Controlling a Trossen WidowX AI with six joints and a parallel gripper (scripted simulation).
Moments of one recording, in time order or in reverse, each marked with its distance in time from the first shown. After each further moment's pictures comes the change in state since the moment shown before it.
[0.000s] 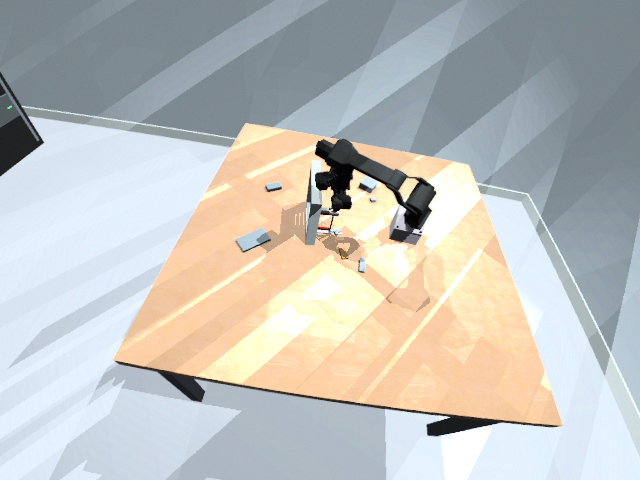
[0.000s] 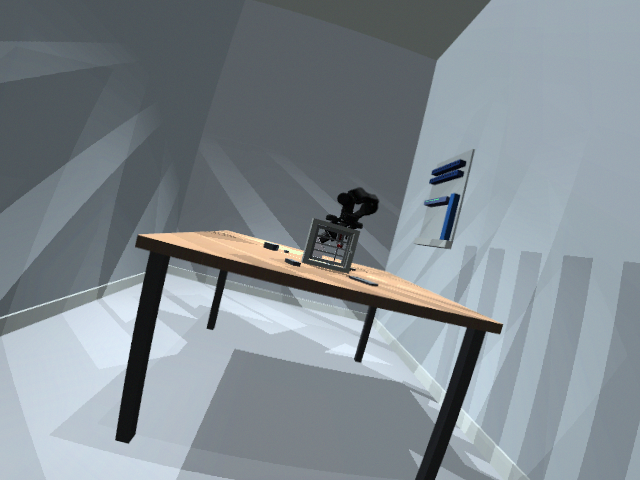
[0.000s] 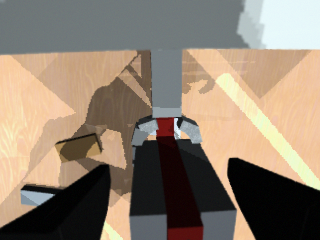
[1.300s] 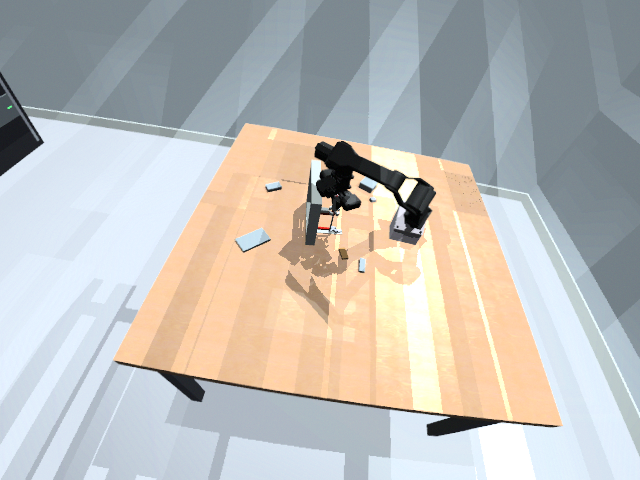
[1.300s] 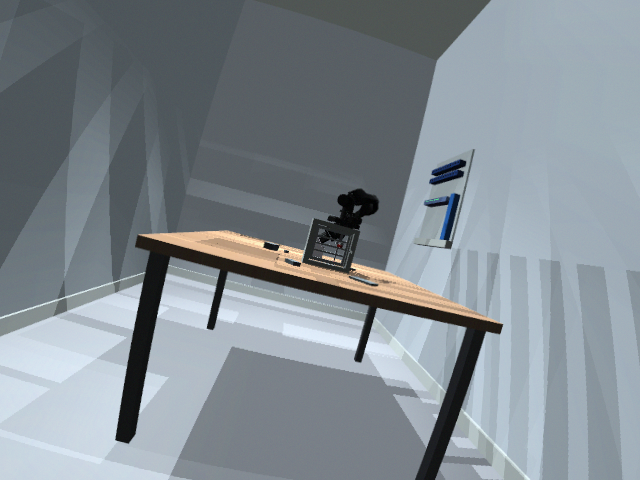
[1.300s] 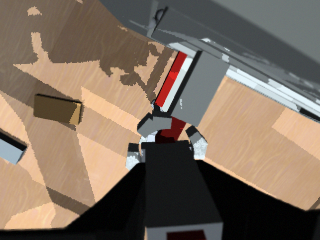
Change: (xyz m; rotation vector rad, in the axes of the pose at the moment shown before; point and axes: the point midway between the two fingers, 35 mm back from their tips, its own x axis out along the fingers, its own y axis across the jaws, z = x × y) arm 0.006 -0.001 -0.001 -0.454 0.013 -0.002
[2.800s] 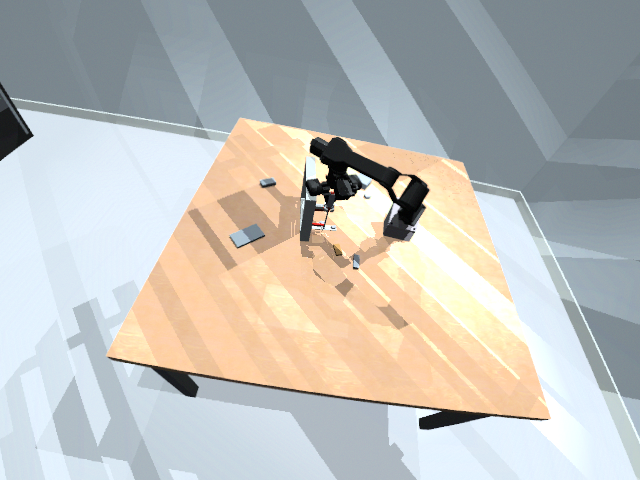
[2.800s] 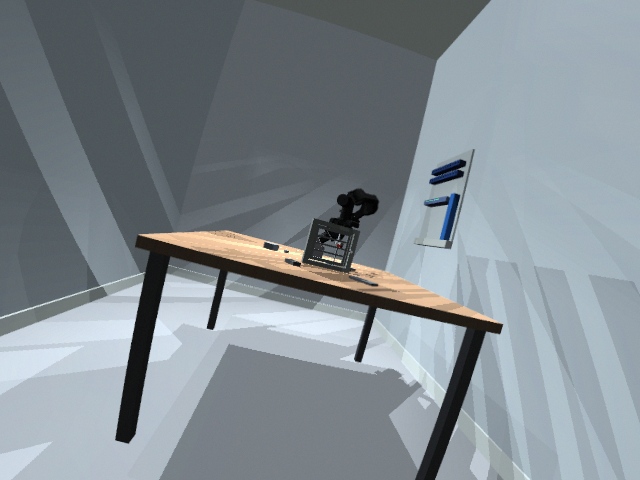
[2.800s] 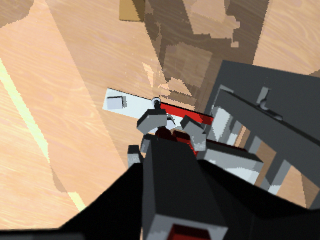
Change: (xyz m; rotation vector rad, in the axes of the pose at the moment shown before) arm -0.001 -0.001 -0.001 -1.431 0.000 -0.001
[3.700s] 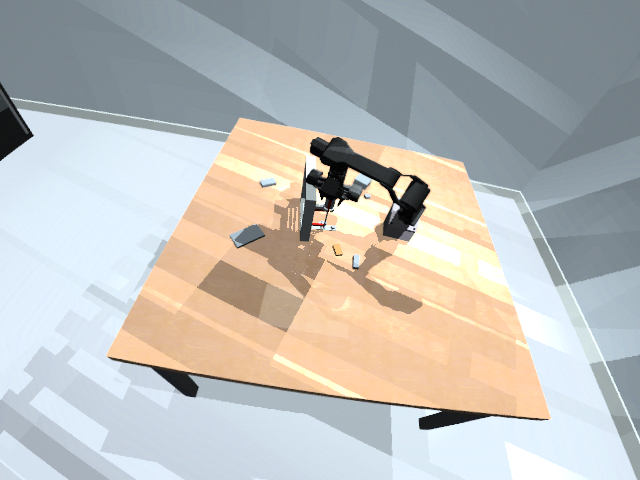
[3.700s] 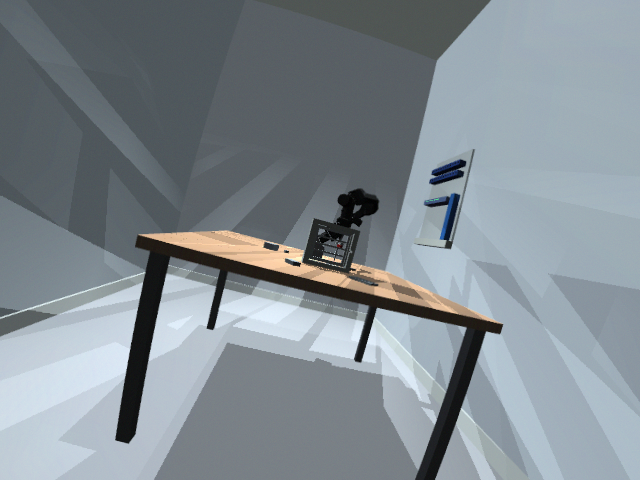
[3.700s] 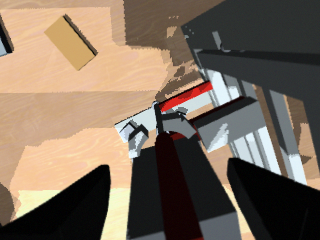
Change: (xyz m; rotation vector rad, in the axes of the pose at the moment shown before) arm 0.000 0.000 0.002 0.738 -0.007 0.000
